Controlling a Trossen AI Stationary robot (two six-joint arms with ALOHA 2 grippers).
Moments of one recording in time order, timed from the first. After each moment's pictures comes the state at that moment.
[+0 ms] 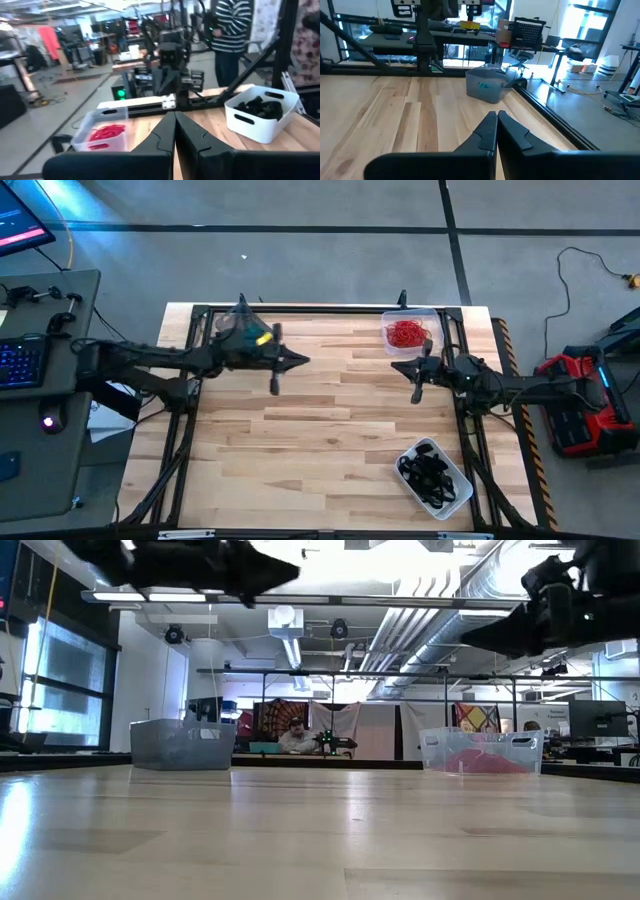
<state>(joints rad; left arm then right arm) 0.20 1.24 0.64 0.59 0.18 0.16 -0.19 0.51 0.11 0.37 0.08 -0.13</state>
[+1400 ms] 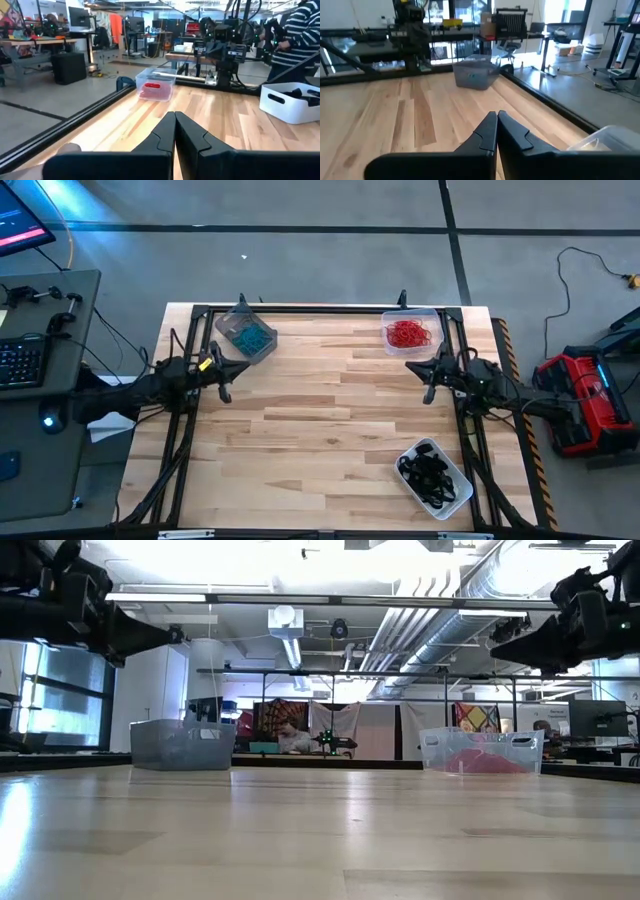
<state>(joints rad) 0.20 0.01 0.03 0.00 -0.15 -0.02 -0.21 0.00 0.07 -0.13 0.14 0.00</state>
